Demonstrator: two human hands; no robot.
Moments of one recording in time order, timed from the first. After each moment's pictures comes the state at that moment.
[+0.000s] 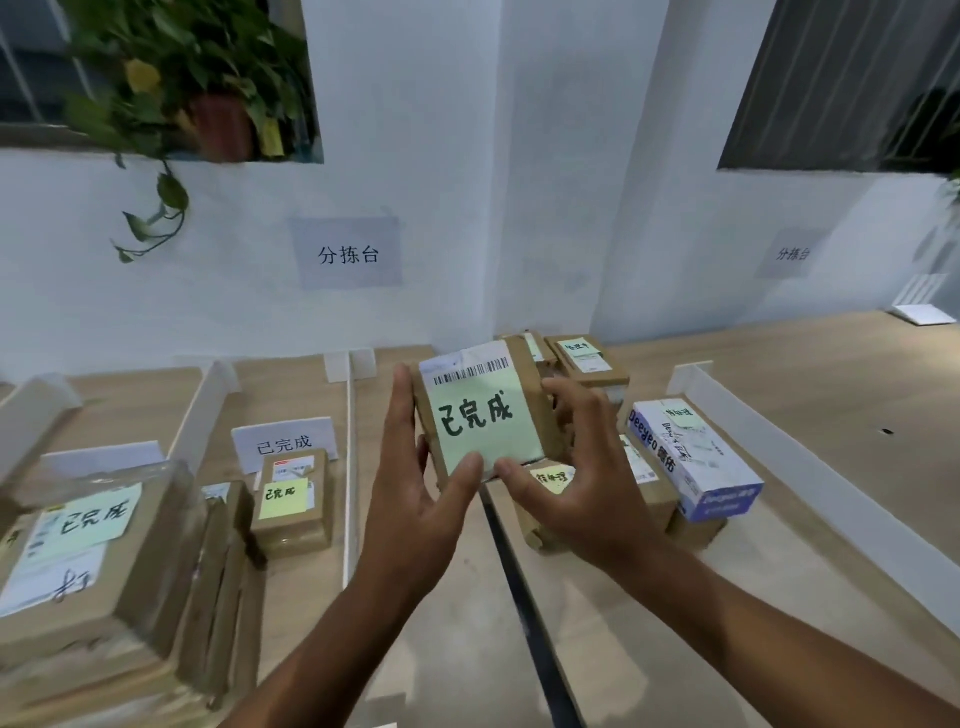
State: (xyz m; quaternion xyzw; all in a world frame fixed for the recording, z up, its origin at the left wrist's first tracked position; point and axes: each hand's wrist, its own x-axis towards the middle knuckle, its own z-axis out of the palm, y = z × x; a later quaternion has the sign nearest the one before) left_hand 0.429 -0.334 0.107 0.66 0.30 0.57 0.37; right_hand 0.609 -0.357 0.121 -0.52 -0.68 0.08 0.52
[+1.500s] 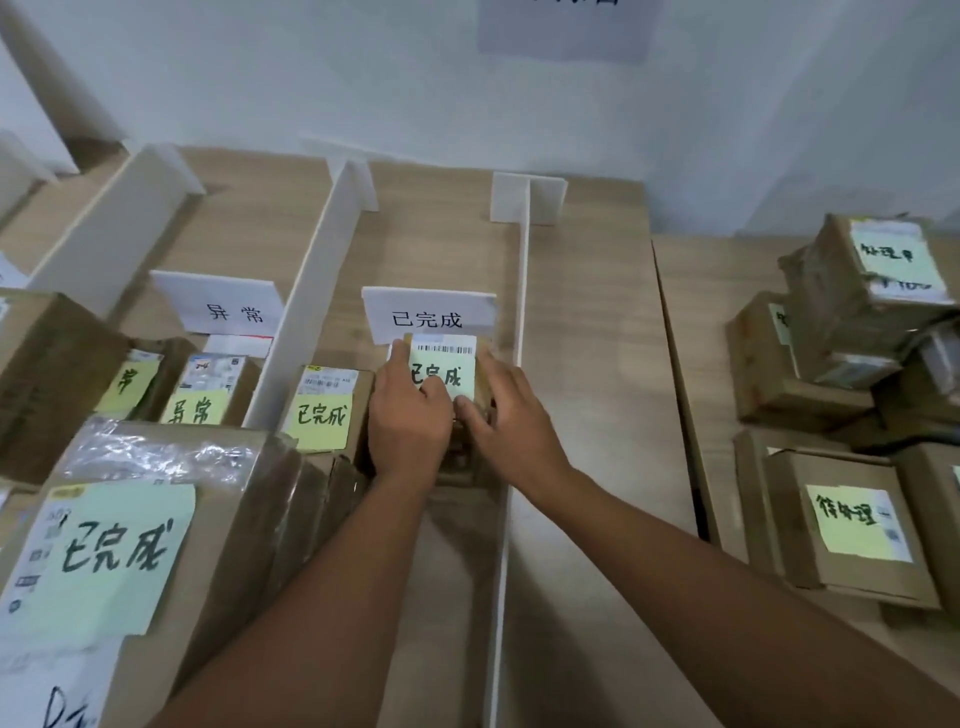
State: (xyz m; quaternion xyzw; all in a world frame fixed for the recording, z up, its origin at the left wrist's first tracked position) left_hand 0.260 -0.030 -0.121 0.43 0.79 0.34 0.25; right_hand 0.387 -0.023 -0.145 -0.57 -0.69 0.35 0.27
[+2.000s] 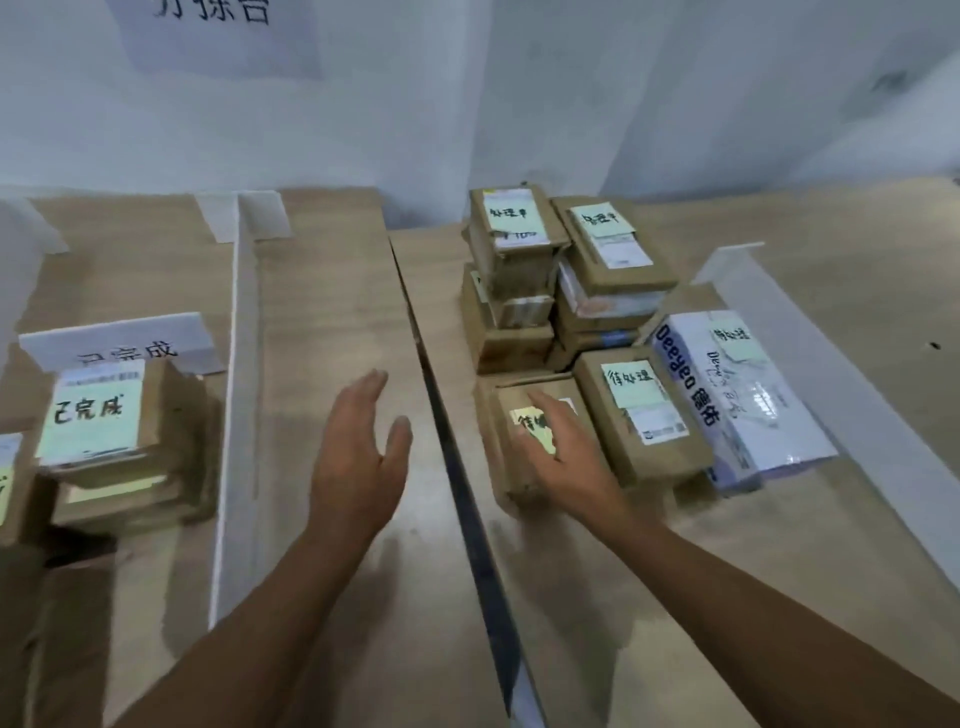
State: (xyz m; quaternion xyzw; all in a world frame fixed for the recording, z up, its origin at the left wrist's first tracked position) left_hand 0.493 -0.115 -0.104 0.68 0.59 0.33 0.30; right_hand 0.736 -0.160 -0.119 -0.73 -0.57 0.27 0.26
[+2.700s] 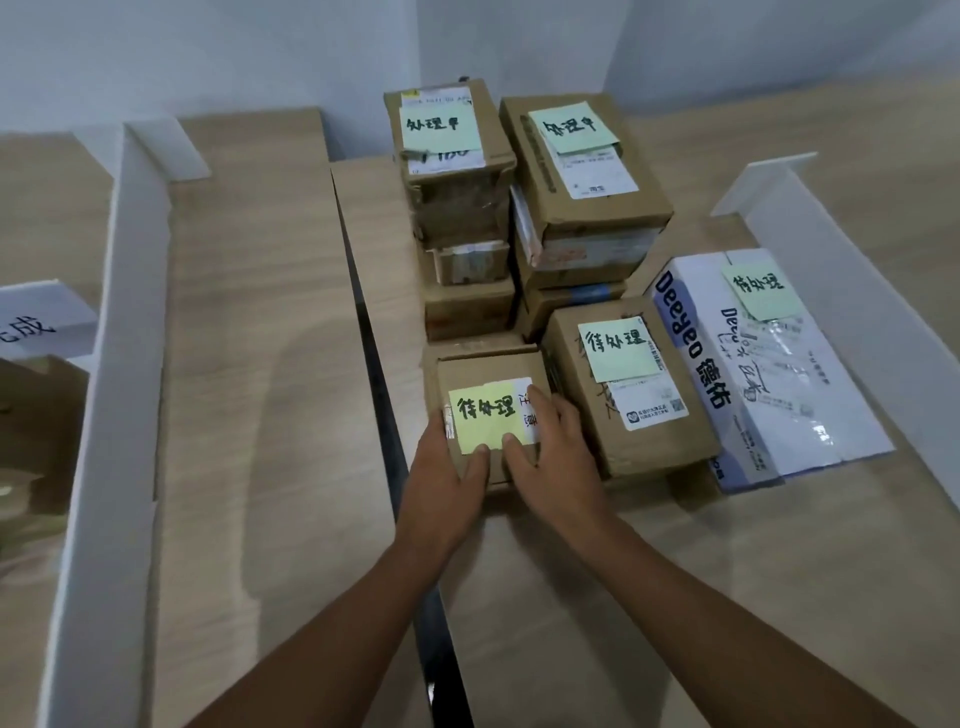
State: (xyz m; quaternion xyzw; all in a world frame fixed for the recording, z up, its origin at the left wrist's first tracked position) left_hand 0.668 -0.135 -0.204 0.60 0.61 0.24 0.46; right_hand 0.814 -0.156 -0.198 -0.76 -0.52 0.29 0.25
